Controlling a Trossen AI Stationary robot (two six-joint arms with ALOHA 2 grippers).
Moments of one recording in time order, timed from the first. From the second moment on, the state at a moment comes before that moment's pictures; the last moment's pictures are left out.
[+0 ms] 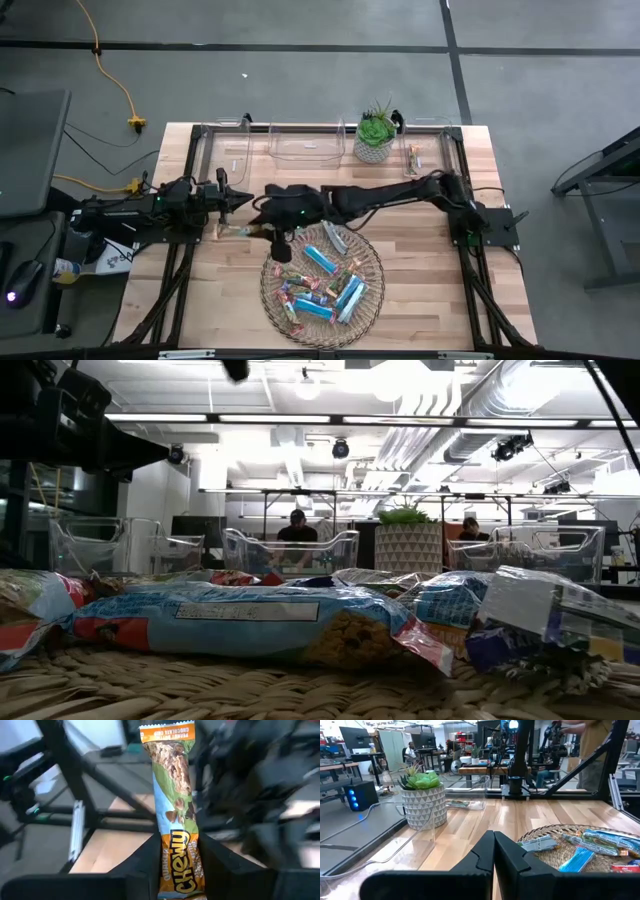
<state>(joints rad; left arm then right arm) 0.06 0.02 0.02 0.00 -0.12 0.05 0.11 2.12 1.95 -0.09 -0.07 0.07</state>
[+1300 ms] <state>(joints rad) 0.06 0.02 0.02 0.01 -0.12 0.05 0.03 1.66 1.95 -0.20 1.57 -0.45</state>
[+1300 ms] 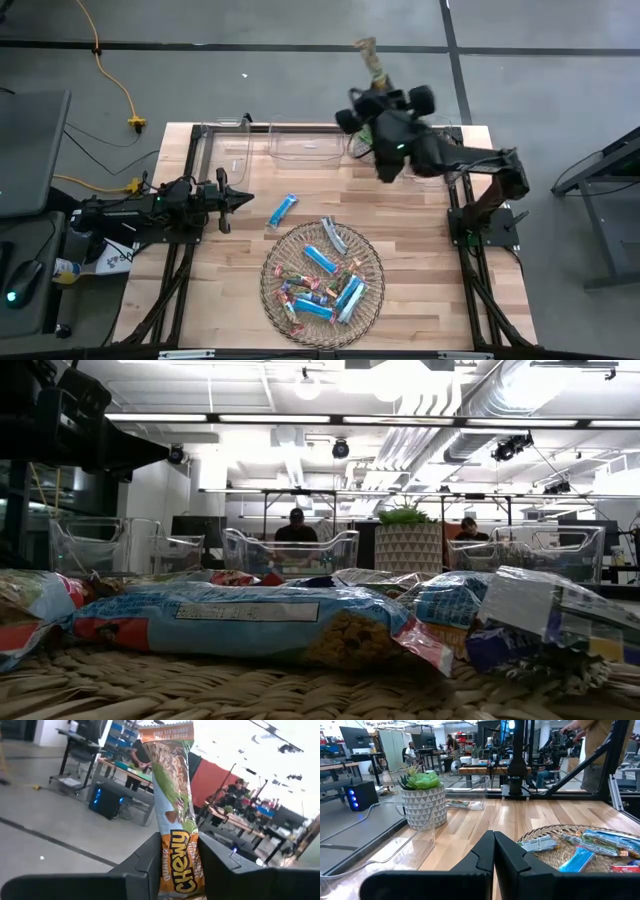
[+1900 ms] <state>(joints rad) 0.06 0.02 0.02 0.01 -0.12 0.05 -0.17 1.44 1.95 -0.58 1.57 -0.16</state>
